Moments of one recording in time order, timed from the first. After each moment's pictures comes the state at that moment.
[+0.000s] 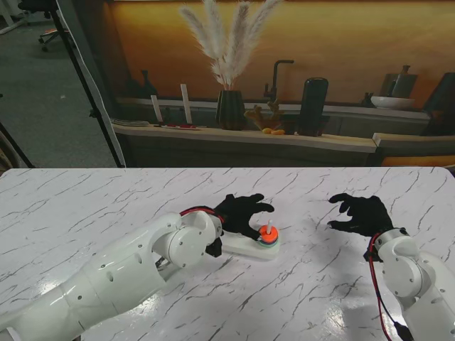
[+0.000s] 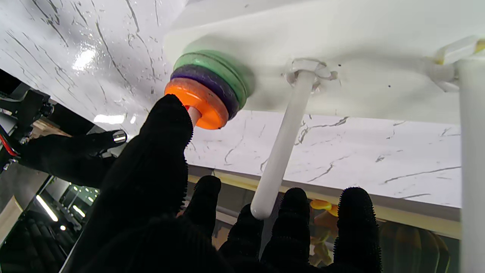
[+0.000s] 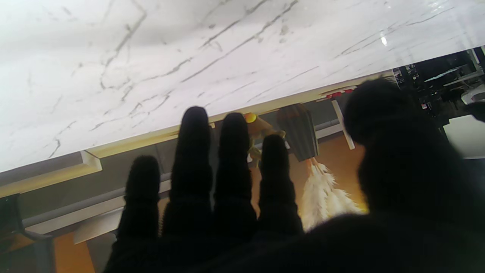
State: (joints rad) left arm 1.02 -1.14 -0.56 -1.44 0.52 0.12 -0.19; right arm -1.55 -1.07 1.48 -1.33 -0.81 -0.19 -0.08; left_hand 1.01 -0.41 0.23 0.01 0.36 0.17 0.11 0.45 0.21 0.27 0.04 0.32 0.22 0.31 0.17 0.49 -0.08 0.53 0.74 0.65; right_hand 0.39 -0.59 0.69 -0.06 0.40 -0.15 0.56 0.34 0.72 -0.08 0.64 0.47 0.76 -0.05 0.54 0.51 0.06 0.06 1.02 0.64
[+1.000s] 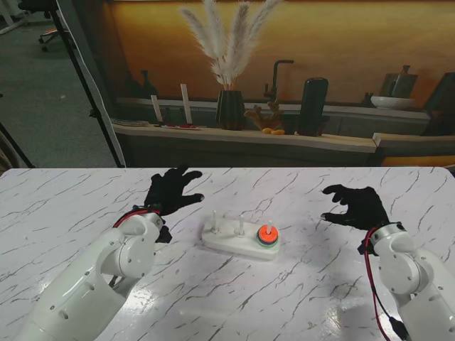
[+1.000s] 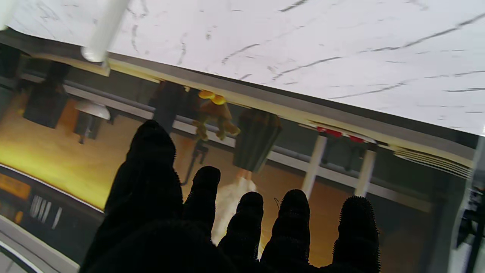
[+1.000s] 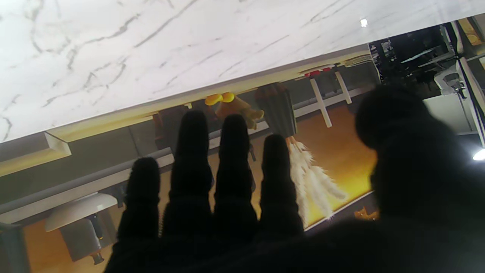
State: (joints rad) left arm 1.39 -1.12 -1.07 -1.57 0.75 0.15 0.07; right arm -1.55 -1.08 1.48 -1.38 -0.78 -0.23 -0.12; left_hand 0.99 -0.13 -0.02 0.01 0.44 0.15 0.14 0.44 0.31 0.26 0.05 0.32 0.23 0.31 0.14 0.43 -0.08 0.51 0.53 0.51; right_hand 0.32 -0.59 0.71 -0.06 0.40 -0.16 0.56 0.34 0.72 -0.08 0.56 0.44 0.75 -0.04 0.43 0.47 0.05 0.06 0.98 0.61
